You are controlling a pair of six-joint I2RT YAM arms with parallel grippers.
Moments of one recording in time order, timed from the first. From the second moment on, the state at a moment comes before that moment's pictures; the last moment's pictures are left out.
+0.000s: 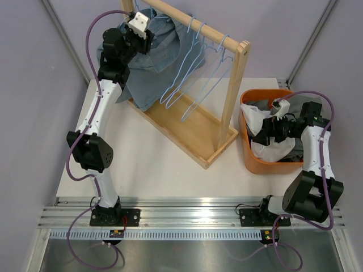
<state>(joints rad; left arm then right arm) -0.21 1.92 2.08 -0.03 0.31 0.28 -0.37 1.34 1.15 -0.98 -0.82 -0.61</state>
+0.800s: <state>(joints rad) -0.19 1.92 2.08 0.01 0.38 0.25 -0.37 1.34 1.14 -0.97 -0.83 -0.60</state>
